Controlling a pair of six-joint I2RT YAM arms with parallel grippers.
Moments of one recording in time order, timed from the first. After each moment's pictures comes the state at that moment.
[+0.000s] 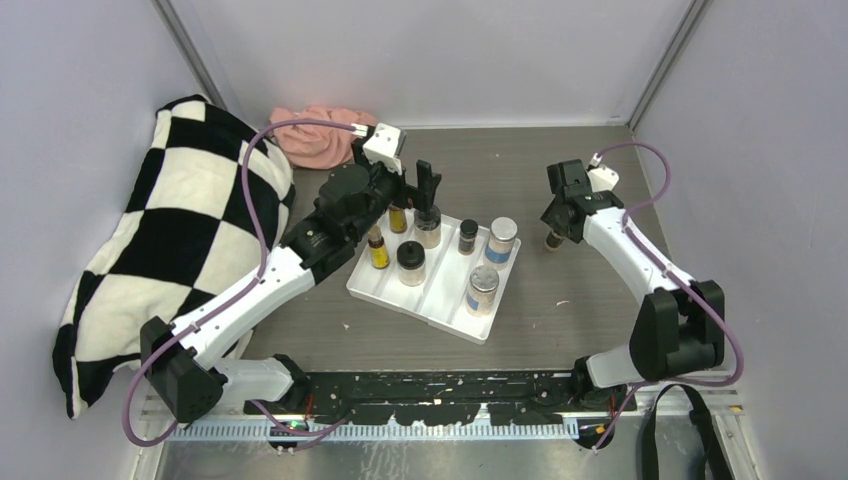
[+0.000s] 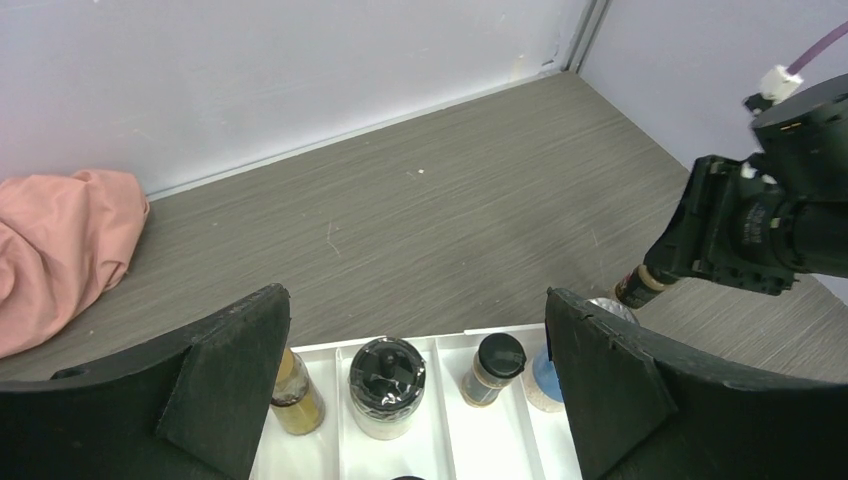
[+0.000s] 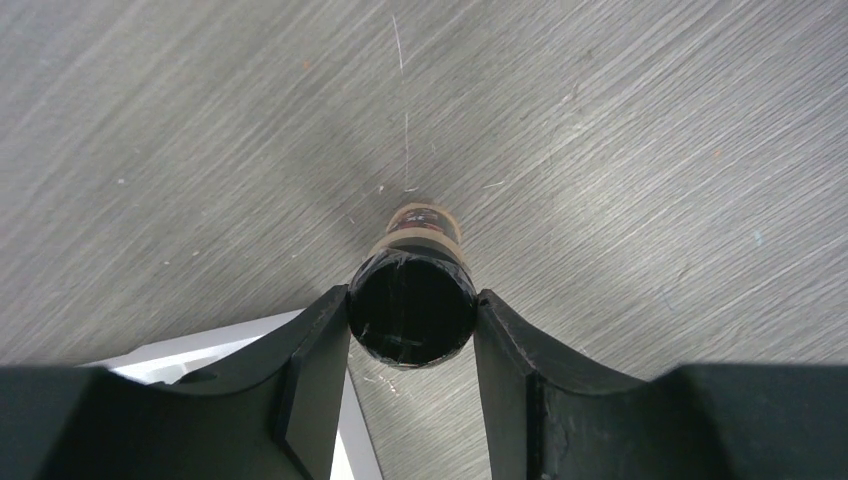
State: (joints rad) left arm -0.74 1.24 1.16 0.03 -0.21 -0.11; right arm 0.20 1.46 1.09 -0.65 0.46 0.78
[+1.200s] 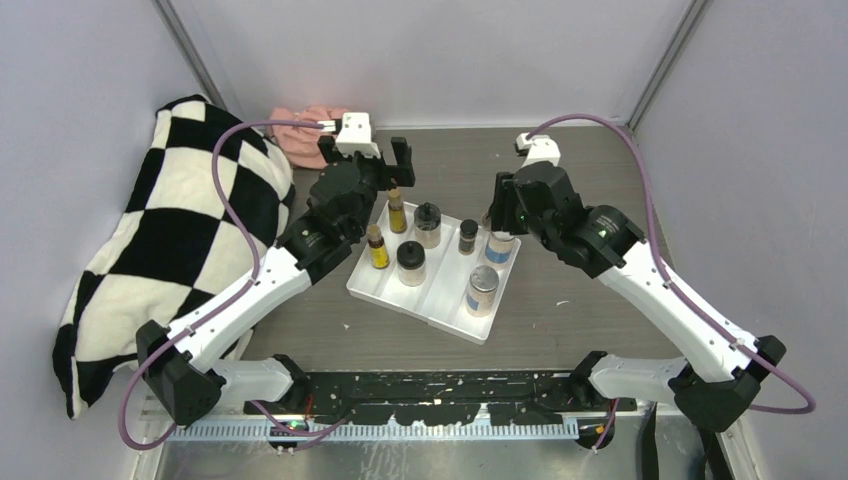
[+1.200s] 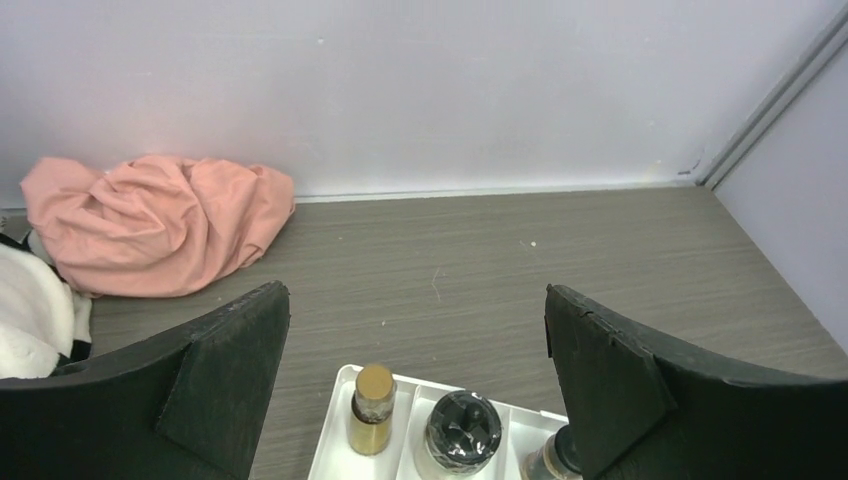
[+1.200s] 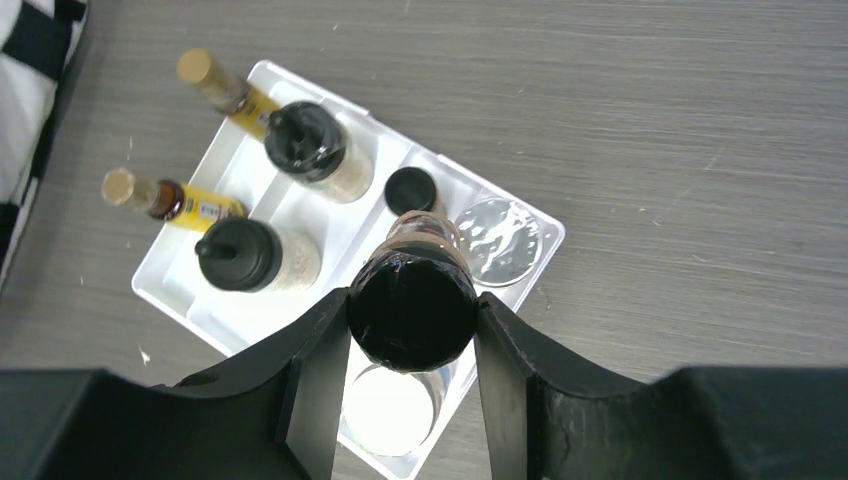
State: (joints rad) left arm -0.74 1.23 1.18 0.09 -0.55 -0.13; right arm 0.71 1.16 1.37 -0.81 0.41 0.45
